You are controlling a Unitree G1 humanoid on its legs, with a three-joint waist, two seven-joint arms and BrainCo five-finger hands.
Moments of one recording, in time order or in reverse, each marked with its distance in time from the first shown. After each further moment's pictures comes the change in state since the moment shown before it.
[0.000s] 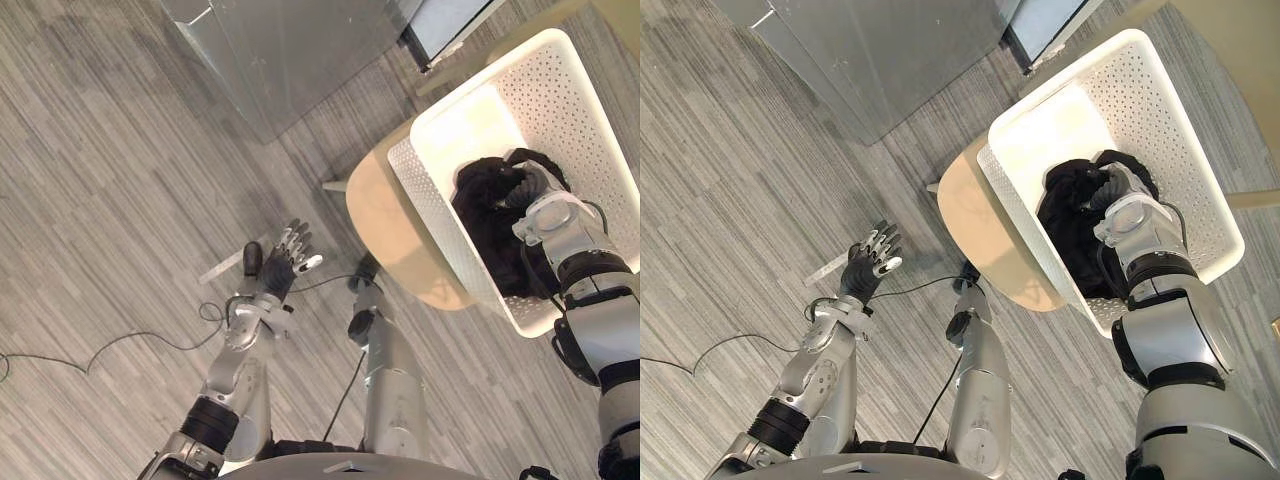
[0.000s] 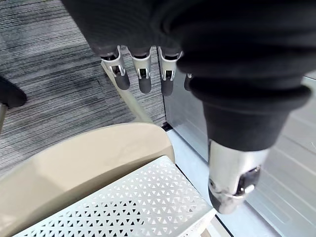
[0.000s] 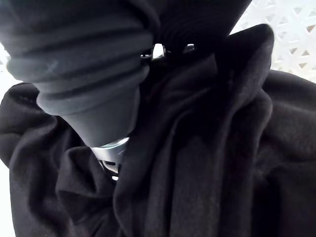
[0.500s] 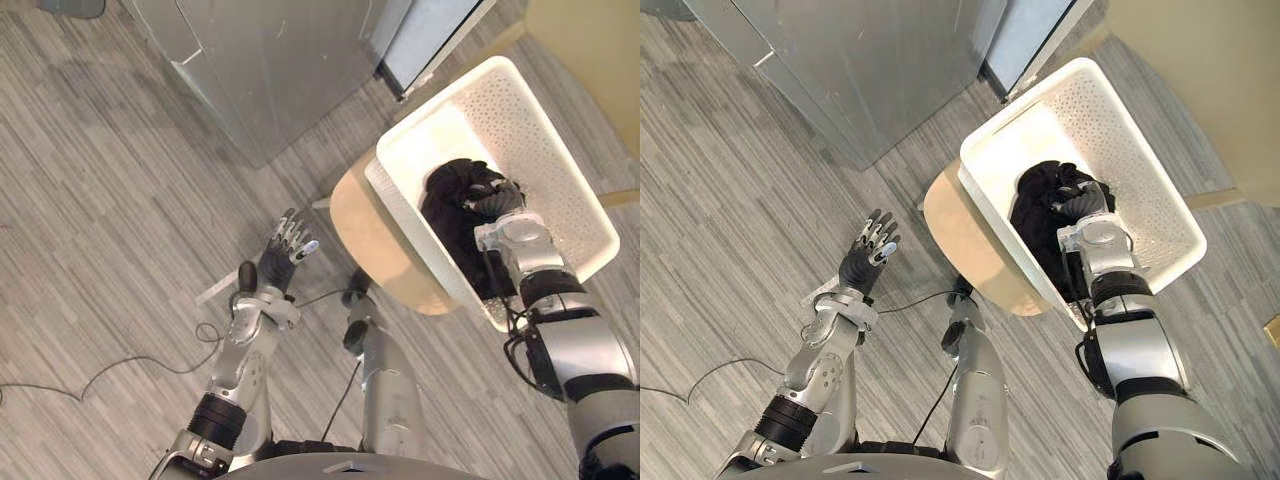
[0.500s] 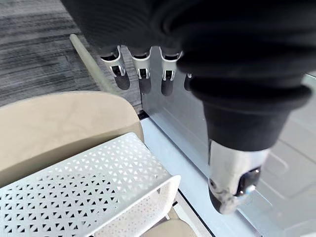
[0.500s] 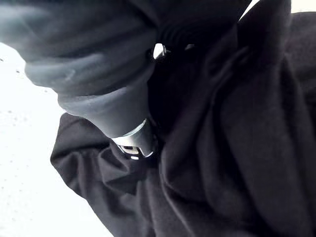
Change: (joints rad) left arm -0.013 -0.027 0.025 -0.032 -0.038 0.000 0.028; right arm 0.133 0.173 -0.293 -0.177 0.324 0.038 -0.053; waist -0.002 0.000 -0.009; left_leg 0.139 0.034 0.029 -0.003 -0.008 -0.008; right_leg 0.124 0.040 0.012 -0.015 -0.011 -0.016
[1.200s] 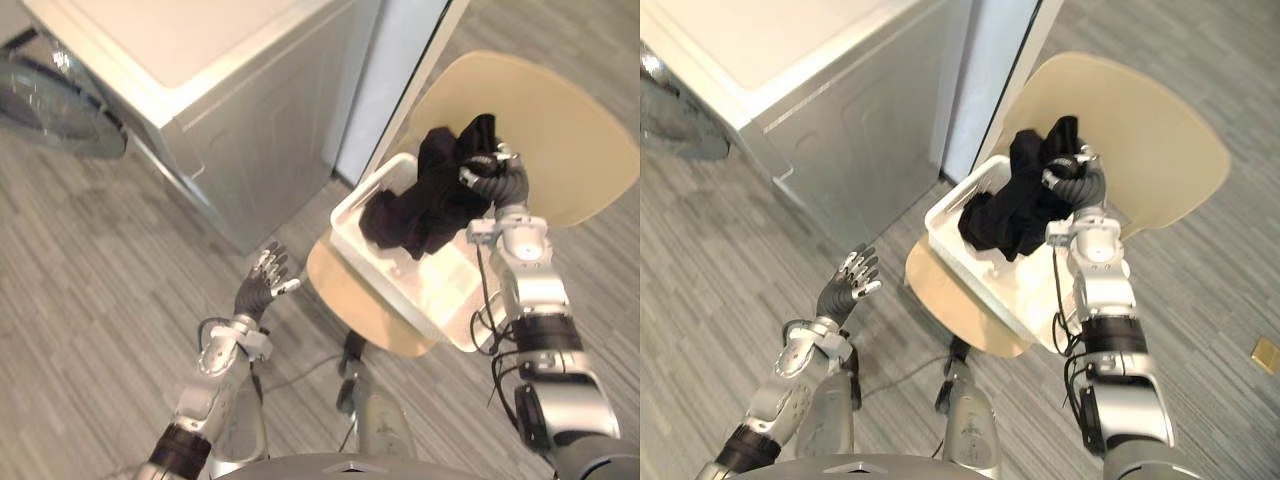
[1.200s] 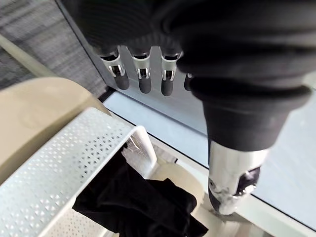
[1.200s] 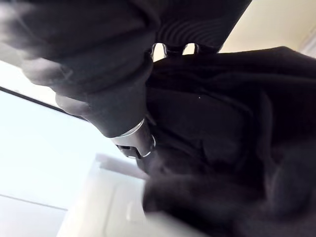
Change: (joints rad) left arm 0.169 0.208 -0.023 -0.090 0.099 0.004 -0.041; right arm 0.363 0.109 -0.220 -0.711 0.002 -0.031 -0.050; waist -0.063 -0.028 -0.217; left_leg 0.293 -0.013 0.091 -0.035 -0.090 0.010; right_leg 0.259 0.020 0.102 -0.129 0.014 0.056
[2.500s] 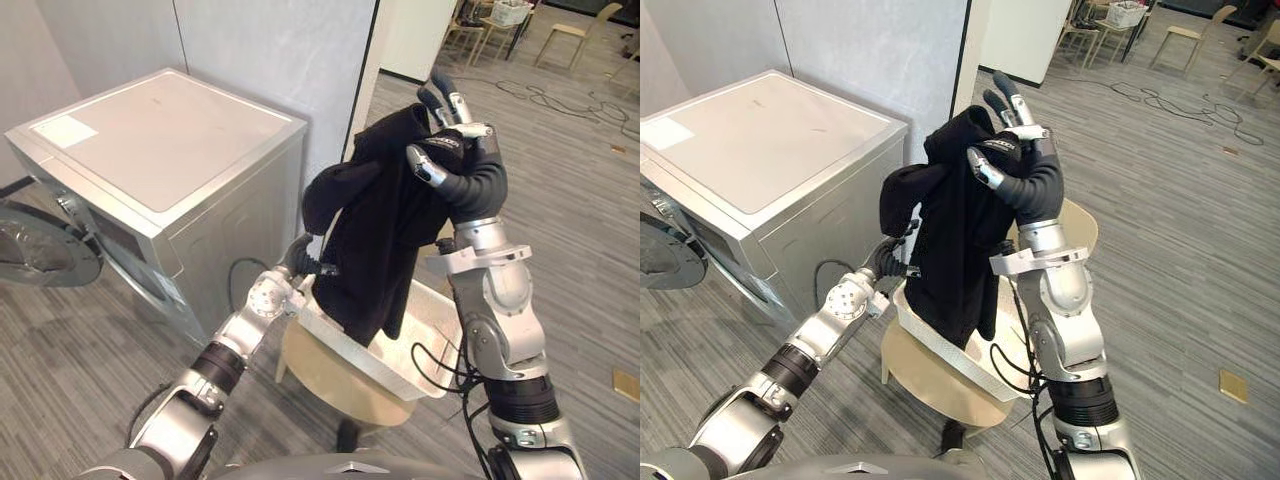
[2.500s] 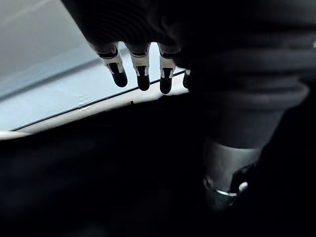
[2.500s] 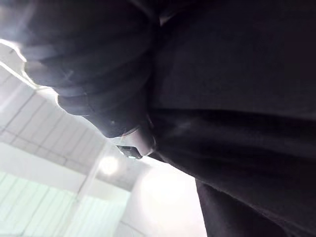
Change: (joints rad) left arm -0.503 -0.119 -0.139 0.417 0.499 0.094 0.076; right arm 0.181 0.183 0.149 -0.681 0.287 -0.123 0.138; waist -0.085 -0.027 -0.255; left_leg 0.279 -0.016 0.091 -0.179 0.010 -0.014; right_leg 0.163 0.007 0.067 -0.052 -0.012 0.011
